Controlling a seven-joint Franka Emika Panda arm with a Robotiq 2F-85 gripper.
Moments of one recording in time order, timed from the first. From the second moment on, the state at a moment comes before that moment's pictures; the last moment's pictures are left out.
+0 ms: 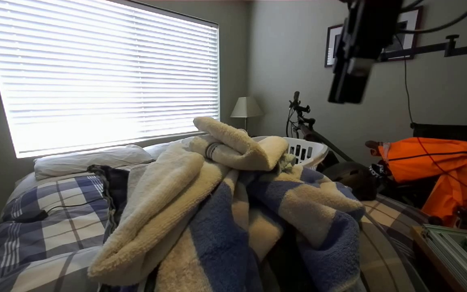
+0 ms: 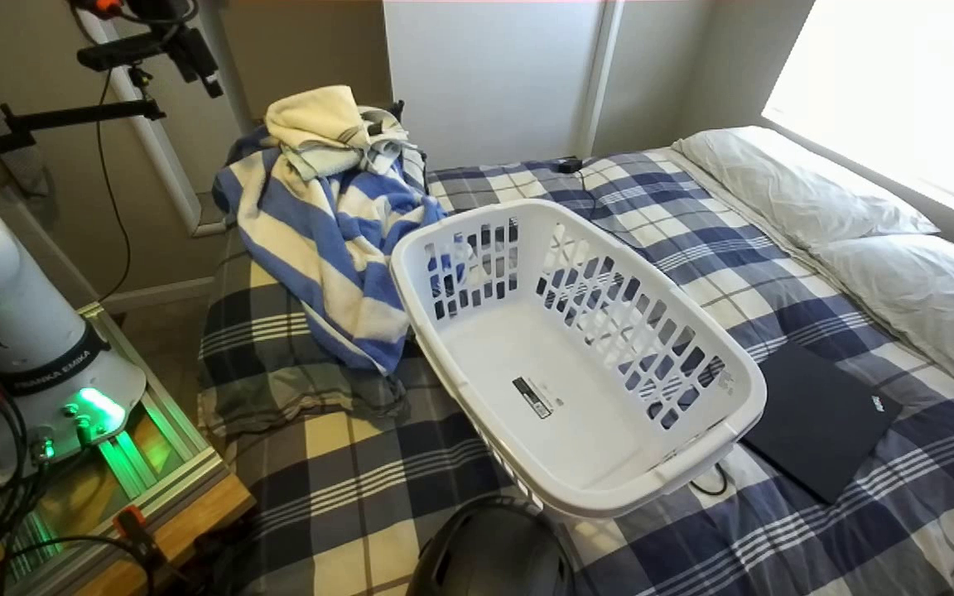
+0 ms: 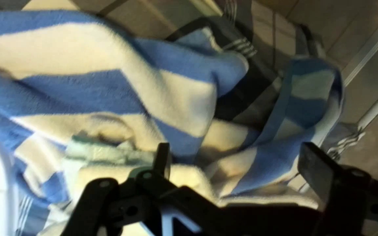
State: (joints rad) arm 0.10 -0.57 0.23 -2.43 0.09 2.04 0.31
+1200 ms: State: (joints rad) arm -0.18 -0.48 -0.24 -2.33 -0.02 2.49 0.14
